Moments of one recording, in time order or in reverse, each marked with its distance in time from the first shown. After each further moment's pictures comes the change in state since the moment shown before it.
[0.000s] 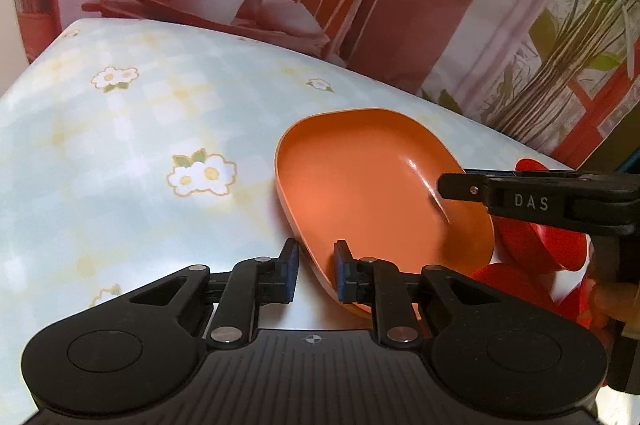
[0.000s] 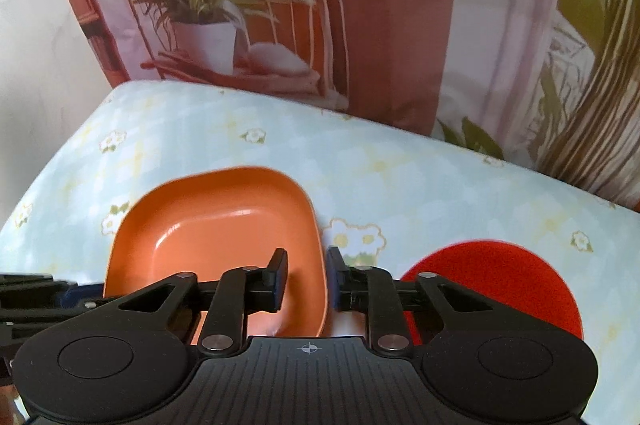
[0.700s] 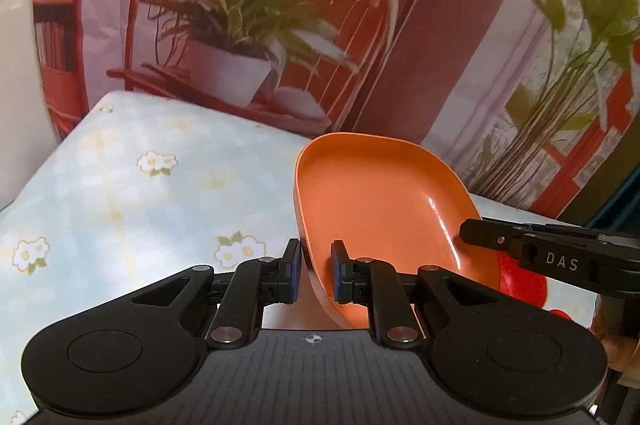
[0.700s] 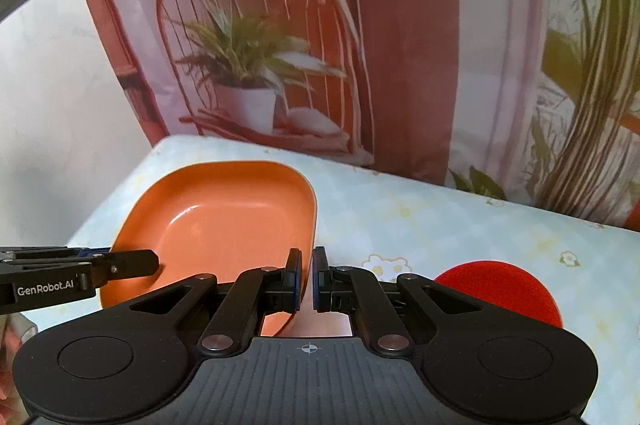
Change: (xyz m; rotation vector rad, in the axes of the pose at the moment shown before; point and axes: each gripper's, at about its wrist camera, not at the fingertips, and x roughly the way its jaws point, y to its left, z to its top) left arm -0.075 0.001 0.032 0.009 -0.148 0.007; right arm -0.072 0.020 0.003 0.034 -0.157 0.072
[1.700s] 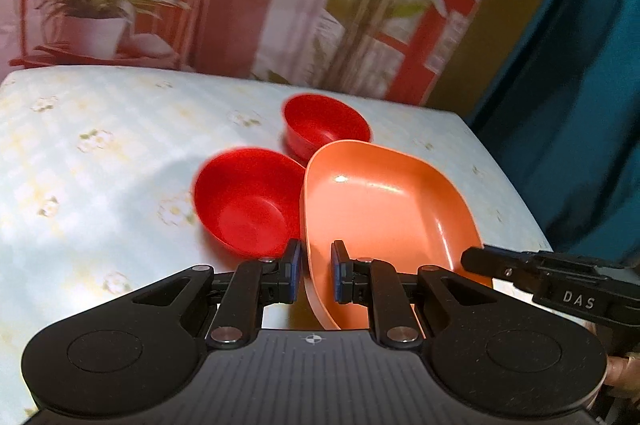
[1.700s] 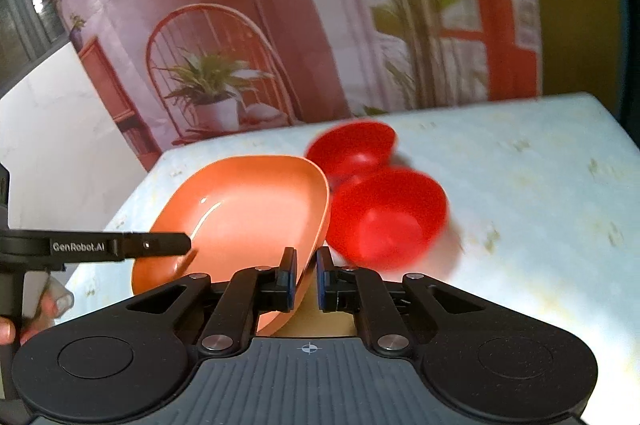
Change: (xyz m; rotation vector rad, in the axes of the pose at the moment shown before) left arm -0.078 -0.082 -0.112 0.217 0.124 -0.284; right arm -0.212 -0.038 -0.186 0.231 -0.117 -0.042
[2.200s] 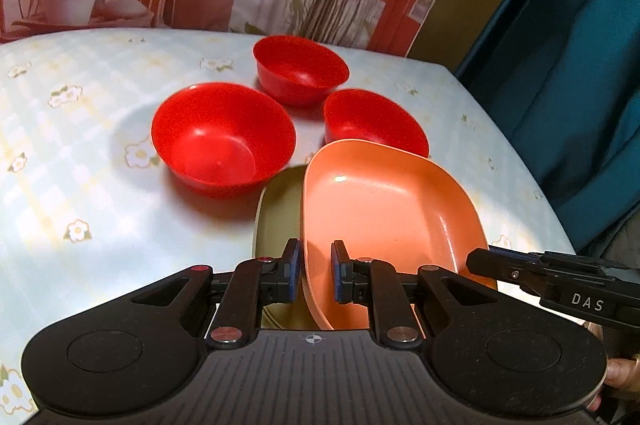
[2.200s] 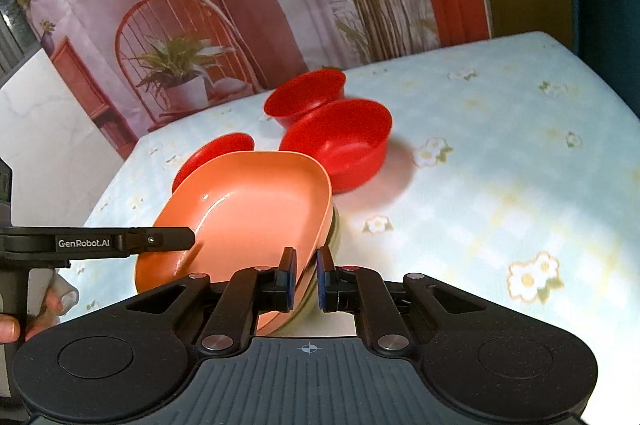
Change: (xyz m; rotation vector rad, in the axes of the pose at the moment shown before) left arm 0.023 -0.011 -0.032 0.026 0.095 -0.025; right arm -0.020 -0.021 -0.050 0.103 0.046 -0.049
